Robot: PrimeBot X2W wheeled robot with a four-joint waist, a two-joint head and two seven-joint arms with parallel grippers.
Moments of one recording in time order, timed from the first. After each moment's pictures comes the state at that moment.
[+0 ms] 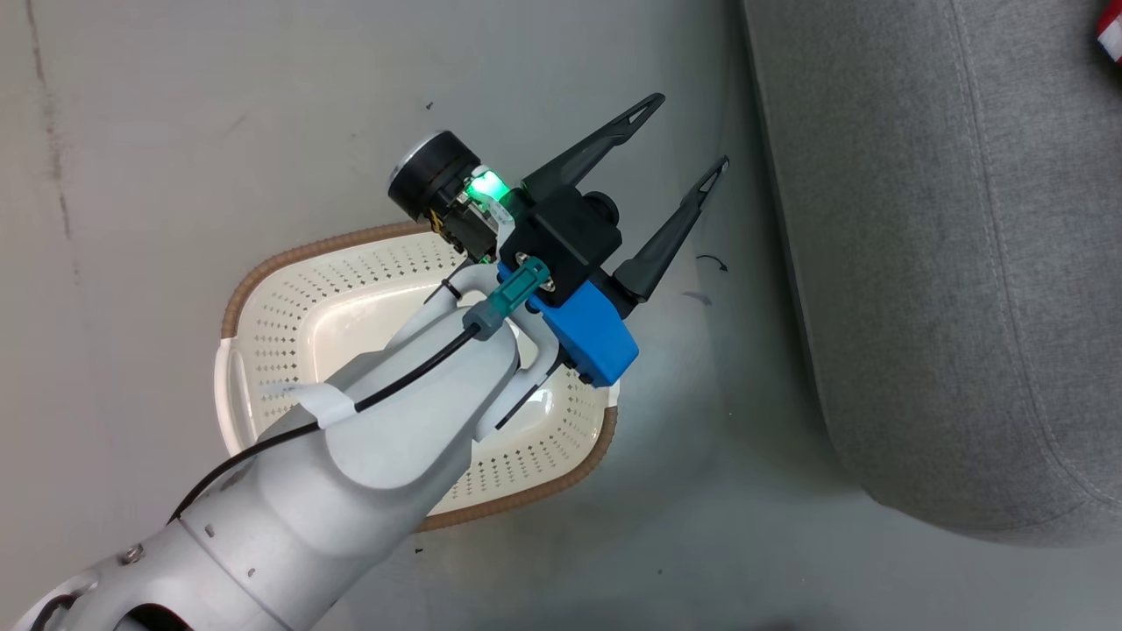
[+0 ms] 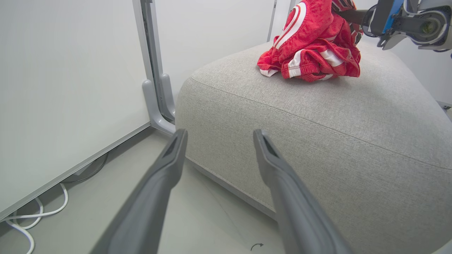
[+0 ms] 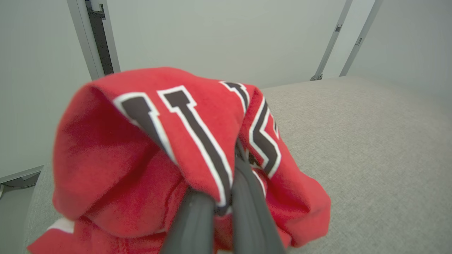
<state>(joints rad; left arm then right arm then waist) -0.95 0.18 -0.99 0.45 -0.47 -0.02 -0.24 -0.97 -0.47 -0.40 0.89 0.19 0.13 -0.26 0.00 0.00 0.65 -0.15</state>
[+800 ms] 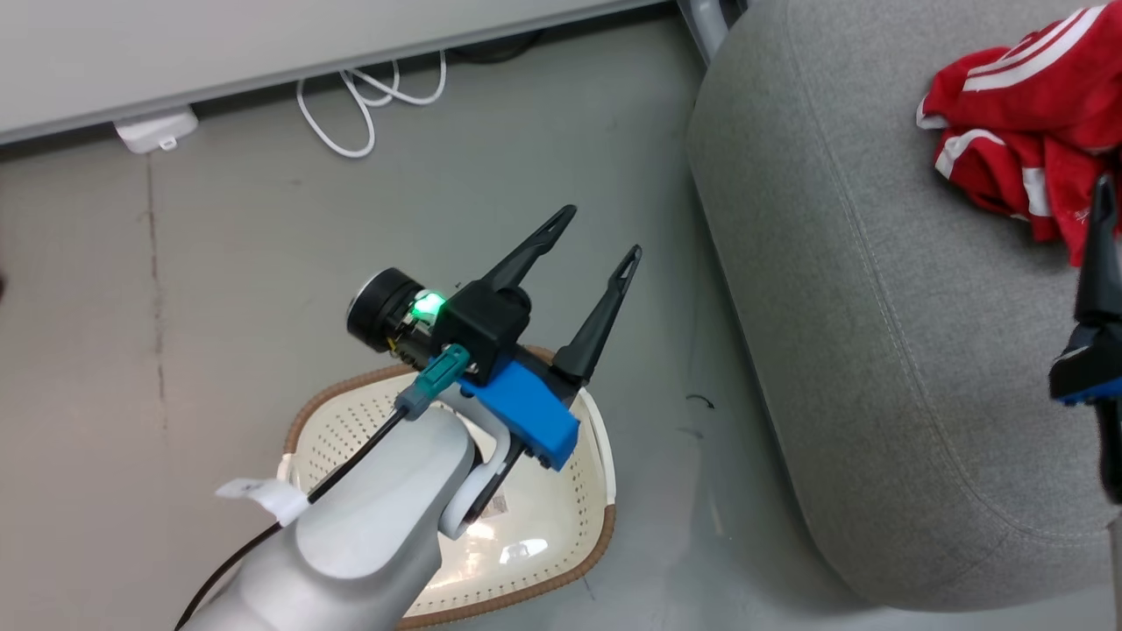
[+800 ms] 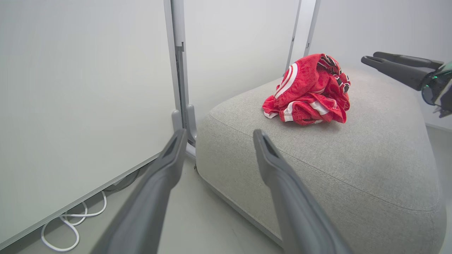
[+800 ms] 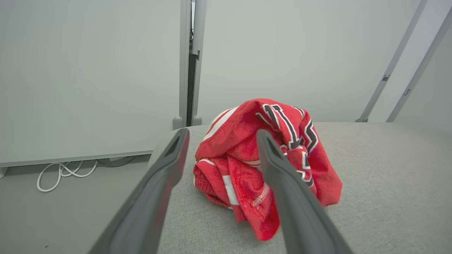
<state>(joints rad) -0.72 0.19 -0.89 0.44 -0.52 0.00 -0.26 -0.49 -0.29 -0.25 0.44 0.12 0.13 -0.26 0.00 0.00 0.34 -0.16</state>
